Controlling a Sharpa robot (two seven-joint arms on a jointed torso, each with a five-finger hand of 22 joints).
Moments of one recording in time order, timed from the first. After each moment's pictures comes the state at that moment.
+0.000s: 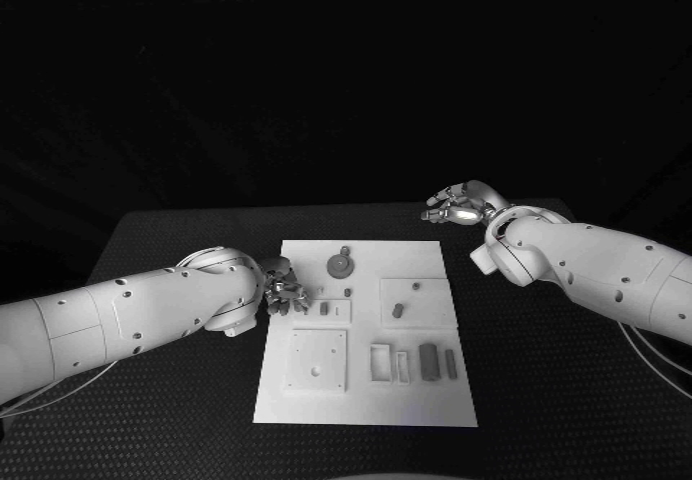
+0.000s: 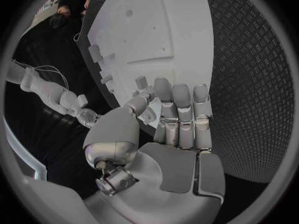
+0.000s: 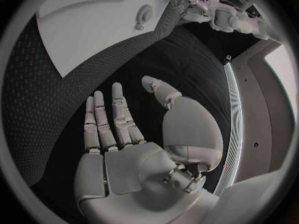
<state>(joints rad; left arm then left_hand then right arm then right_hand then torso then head) 1.27 -0.65 -0.22 1.31 -1.04 -0.04 -0.42 0.83 0.05 0.65 -0.25 0.10 1.06 0.07 0.49 0.58 1.42 -0.08 0.74 0.49 1.17 -0.13 1.18 0.43 0.01 0.95 -0.14 0.72 1.31 1.22 -0.69 -0.03 1.12 -0.77 -0.39 0.02 1.00 -0.21 0.57 -0.18 0.43 0.74 0.19 0.33 0.34 0.91 0.09 0.67 0.07 0.63 0.20 0.74 0.30 0.21 0.56 0.24 0.07 1.29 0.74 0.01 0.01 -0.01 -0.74</state>
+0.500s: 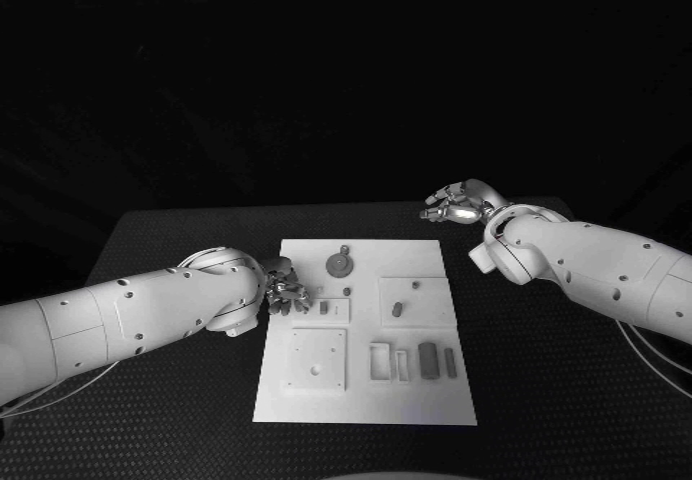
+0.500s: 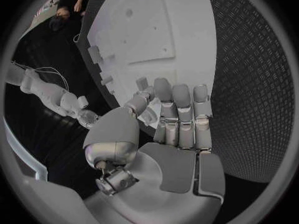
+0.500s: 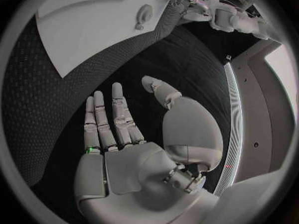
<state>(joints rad) 1.26 -0.65 -0.22 1.31 -1.05 -0.04 -0.42 0.84 0.05 0.65 -0.25 0.10 1.06 0.06 0.49 0.58 1.42 -0.08 0.74 0.49 1.17 -0.13 1.18 0.43 0.01 0.95 -0.14 0.72 1.31 1.22 -0.69 -0.03 1.11 -0.77 -0.39 0.02 1.00 -0.21 0.57 -0.18 0.43 0.73 0.19 0.33 0.34 0.91 0.09 0.67 0.07 0.63 0.20 0.74 0.30 0.21 0.56 0.24 0.07 1.29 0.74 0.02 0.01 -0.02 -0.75</state>
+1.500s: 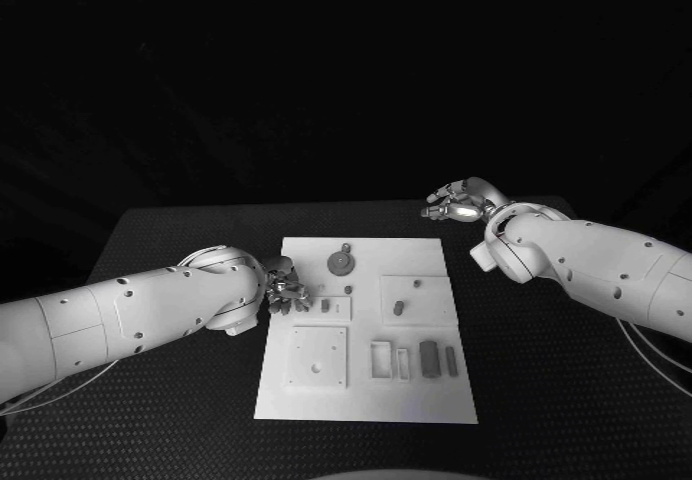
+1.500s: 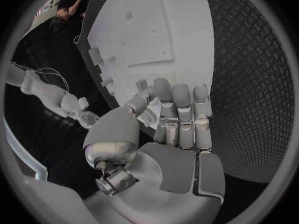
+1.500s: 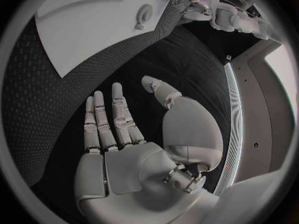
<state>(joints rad) 1.26 -0.65 -0.22 1.32 -1.06 -0.04 -0.42 0.84 0.05 0.65 -0.25 0.09 1.07 0.06 0.49 0.58 1.42 -0.08 0.74 0.49 1.18 -0.13 1.18 0.43 0.01 0.95 -0.14 0.73 1.31 1.22 -0.69 -0.03 1.11 -0.77 -0.39 0.02 1.00 -0.21 0.57 -0.18 0.43 0.73 0.19 0.33 0.34 0.91 0.09 0.67 0.07 0.63 0.20 0.74 0.30 0.21 0.56 0.24 0.07 1.29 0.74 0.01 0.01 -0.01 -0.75</state>
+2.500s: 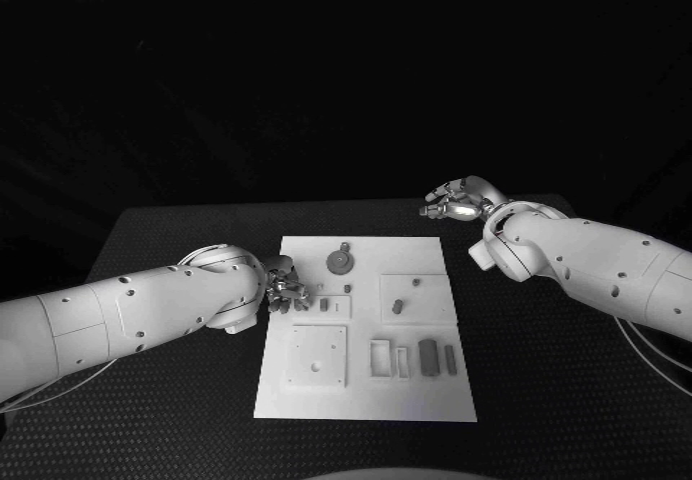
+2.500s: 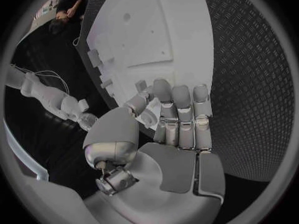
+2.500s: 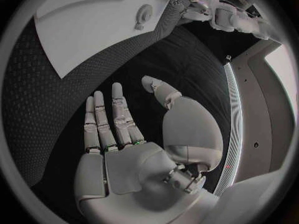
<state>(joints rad) 1.26 -0.64 -0.23 1.31 -1.07 -0.02 -0.41 0.84 0.05 0.66 -0.26 0.12 1.08 0.06 0.50 0.59 1.43 -0.08 0.75 0.51 1.19 -0.13 1.20 0.44 0.01 0.96 -0.14 0.74 1.31 1.22 -0.68 -0.03 1.11 -0.77 -0.39 0.02 1.00 -0.21 0.57 -0.18 0.43 0.73 0.19 0.33 0.34 0.91 0.09 0.67 0.07 0.62 0.21 0.74 0.30 0.21 0.56 0.24 0.07 1.29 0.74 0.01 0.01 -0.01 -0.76</state>
